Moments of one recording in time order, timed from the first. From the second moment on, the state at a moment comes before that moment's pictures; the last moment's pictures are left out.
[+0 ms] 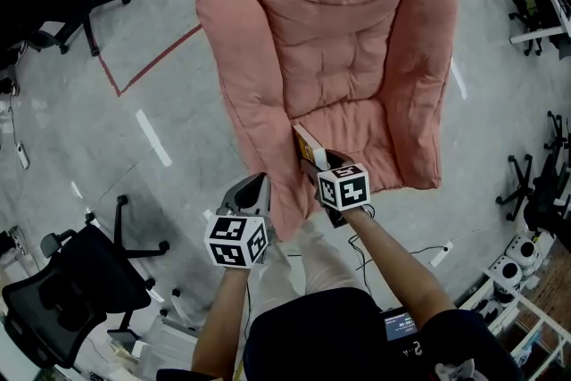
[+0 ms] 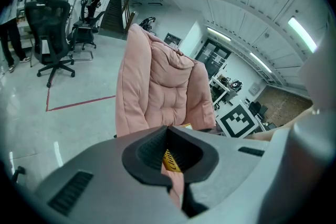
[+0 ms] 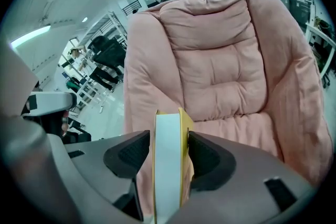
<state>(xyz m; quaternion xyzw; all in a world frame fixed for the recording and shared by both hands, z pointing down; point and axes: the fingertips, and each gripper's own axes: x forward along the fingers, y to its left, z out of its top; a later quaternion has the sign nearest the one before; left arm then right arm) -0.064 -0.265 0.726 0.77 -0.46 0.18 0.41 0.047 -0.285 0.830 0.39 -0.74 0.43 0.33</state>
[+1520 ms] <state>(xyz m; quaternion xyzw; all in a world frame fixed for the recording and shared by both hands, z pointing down) -0.079 -0.214 0.665 0.79 -0.46 0.16 0.37 0.032 -0.259 0.747 0.40 -0.77 0.40 0.30</state>
